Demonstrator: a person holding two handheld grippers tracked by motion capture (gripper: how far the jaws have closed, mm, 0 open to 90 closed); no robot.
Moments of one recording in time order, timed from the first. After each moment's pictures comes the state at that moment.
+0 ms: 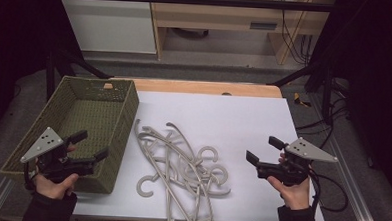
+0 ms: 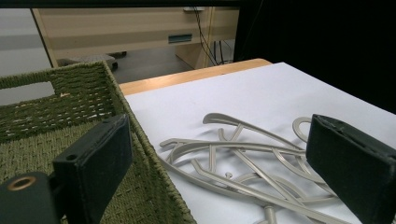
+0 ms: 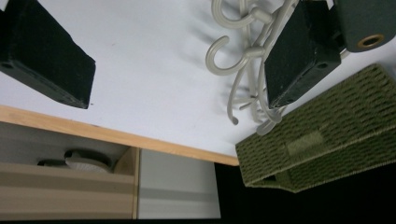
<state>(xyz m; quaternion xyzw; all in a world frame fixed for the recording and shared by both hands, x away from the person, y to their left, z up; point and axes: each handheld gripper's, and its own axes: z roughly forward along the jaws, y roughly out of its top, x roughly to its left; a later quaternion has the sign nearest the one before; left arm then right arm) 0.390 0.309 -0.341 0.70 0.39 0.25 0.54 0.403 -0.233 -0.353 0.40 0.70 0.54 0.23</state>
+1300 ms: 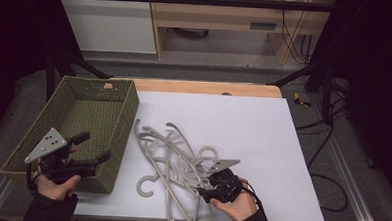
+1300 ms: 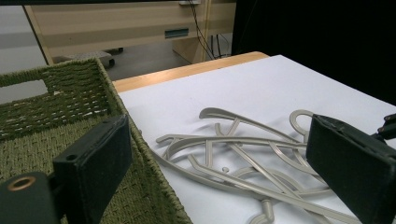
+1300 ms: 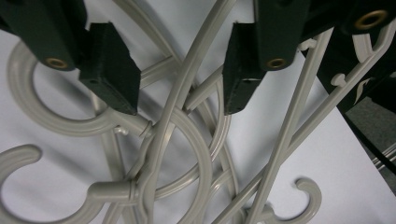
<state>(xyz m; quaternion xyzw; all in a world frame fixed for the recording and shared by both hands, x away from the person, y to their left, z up) 0.389 0.304 -0.341 0.71 0.39 0.25 0.53 0.400 -0.101 -0.429 0.38 0.87 0.32 0.07</state>
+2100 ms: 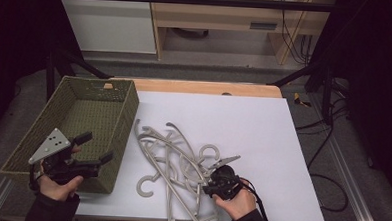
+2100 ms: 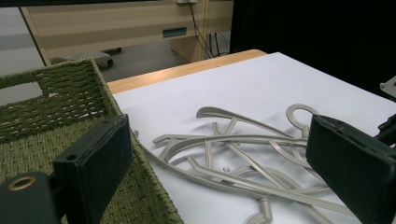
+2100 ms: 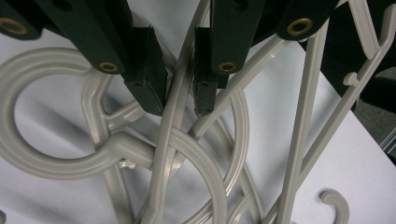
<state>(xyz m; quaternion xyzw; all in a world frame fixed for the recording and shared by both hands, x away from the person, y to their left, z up) 0.389 0.298 -0.341 0.72 0.38 0.25 0.52 0.412 -0.106 -0.440 0.44 0.85 0.29 0.02</state>
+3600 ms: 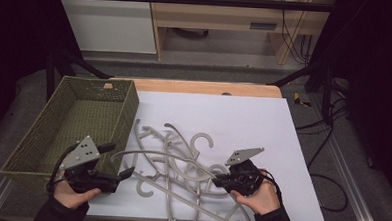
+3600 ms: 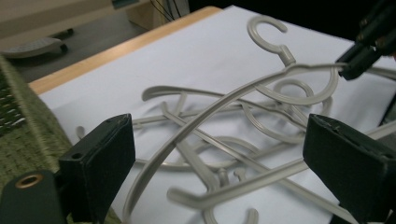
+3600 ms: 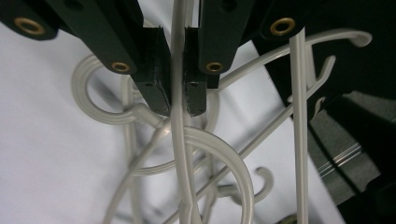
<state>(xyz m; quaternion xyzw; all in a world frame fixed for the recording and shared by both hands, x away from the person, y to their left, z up) 0.379 0.244 -0.339 0.82 0.29 0.20 0.46 0.405 -0.144 -0.382 0.30 0.88 0.37 0.03</state>
